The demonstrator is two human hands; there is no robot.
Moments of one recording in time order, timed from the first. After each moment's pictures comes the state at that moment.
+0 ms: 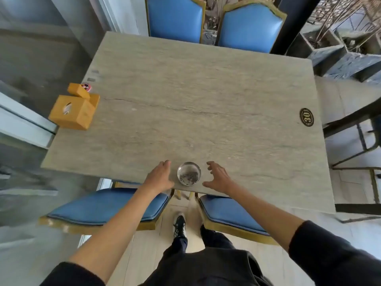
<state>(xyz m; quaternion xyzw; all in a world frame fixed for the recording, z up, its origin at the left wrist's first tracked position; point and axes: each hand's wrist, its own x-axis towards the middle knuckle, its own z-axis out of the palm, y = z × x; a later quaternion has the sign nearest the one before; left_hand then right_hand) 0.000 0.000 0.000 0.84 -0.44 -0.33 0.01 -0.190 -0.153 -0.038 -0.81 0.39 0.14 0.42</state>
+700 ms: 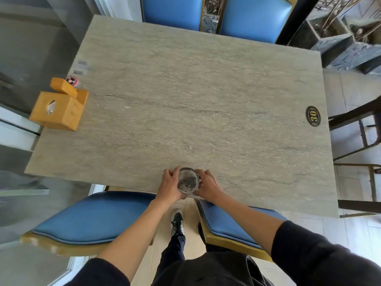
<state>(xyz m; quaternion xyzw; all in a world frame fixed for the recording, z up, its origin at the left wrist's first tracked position) -0.026 -0.018 -0.069 0.84 -0.37 -0.37 0.12 -0.158 -0.134 -0.076 -0.80 0.38 0.15 0.43</state>
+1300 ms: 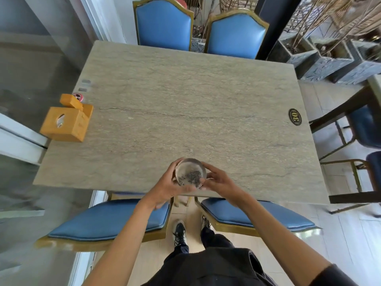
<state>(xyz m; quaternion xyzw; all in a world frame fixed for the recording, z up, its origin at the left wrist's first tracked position) 0.002 0.021 0.036 0.57 -0.25 -0.60 0.50 -0.185 -0.108 0.043 -0.59 0.37 -0.03 0.71</state>
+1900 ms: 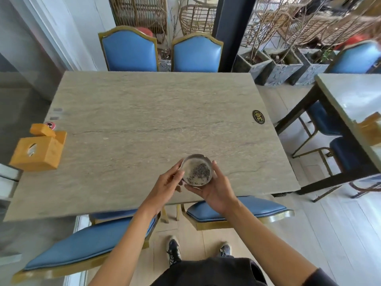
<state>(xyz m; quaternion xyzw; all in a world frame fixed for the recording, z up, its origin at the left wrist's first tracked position) -0.058 -0.007 0.084 0.60 -0.36 -0.53 0.48 -0.225 -0.088 0.087 -0.17 0.38 -0.26 0.87</state>
